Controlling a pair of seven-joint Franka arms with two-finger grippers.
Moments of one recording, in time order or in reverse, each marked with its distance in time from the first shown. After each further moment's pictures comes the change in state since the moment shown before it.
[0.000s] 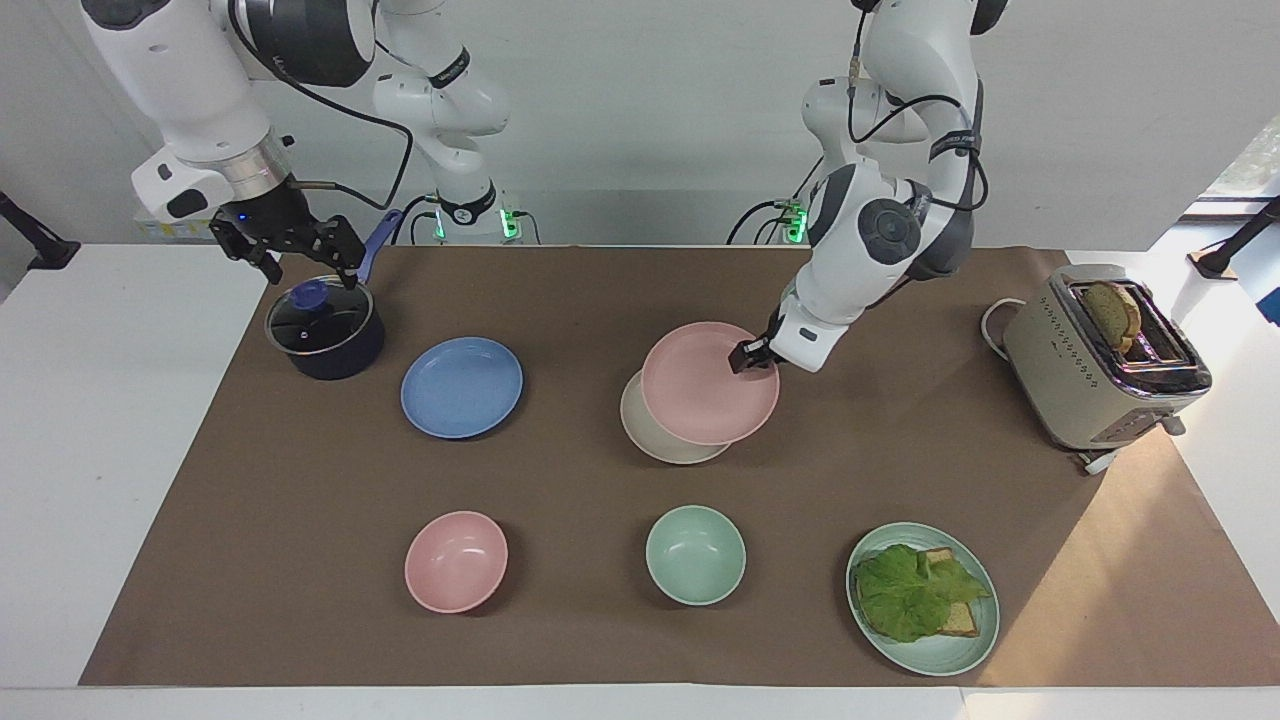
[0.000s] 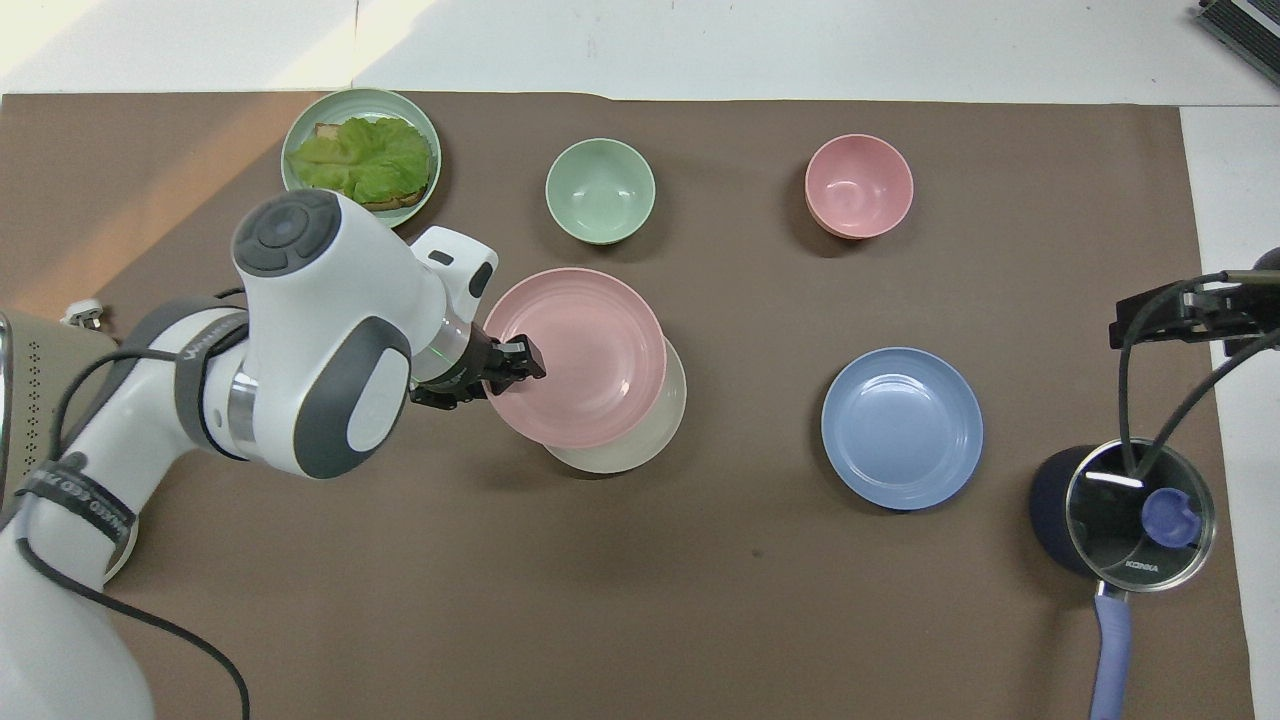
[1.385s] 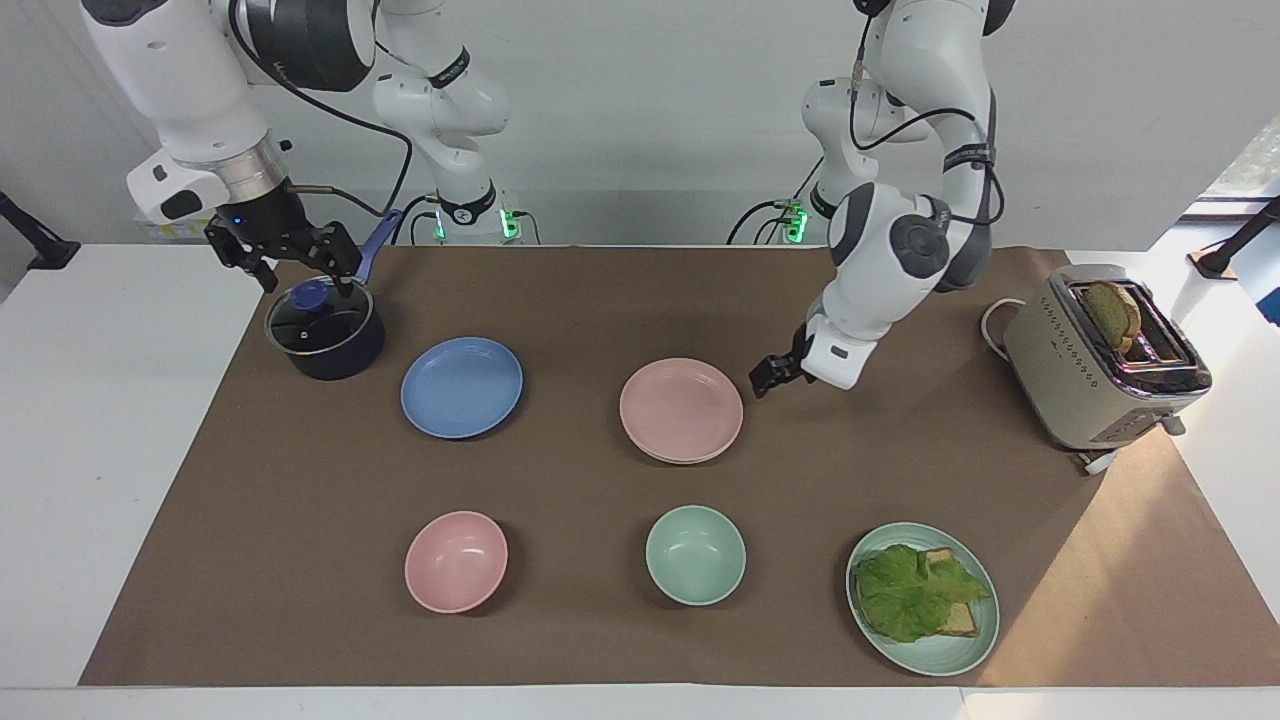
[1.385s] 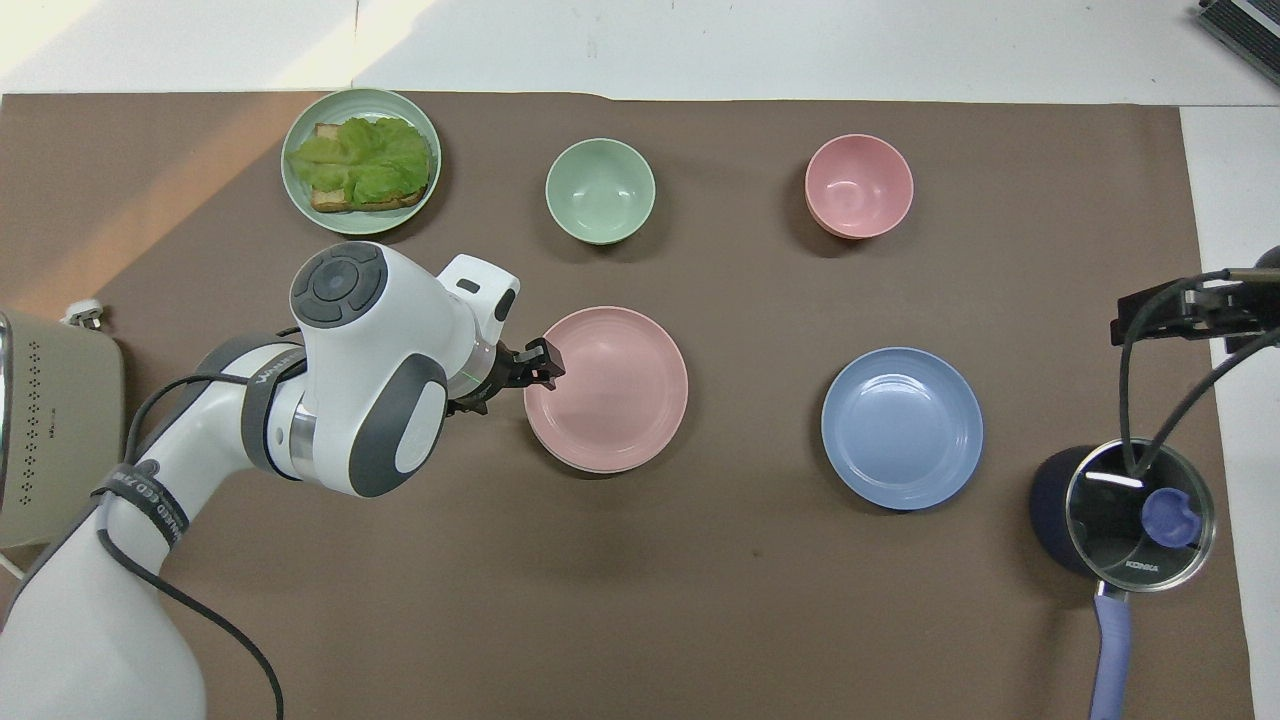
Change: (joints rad) left arm 0.122 -0.023 0.033 0.102 0.013 -0.117 0.027; right arm -0.002 -0.005 0.000 -0.036 0.000 0.104 -0.004
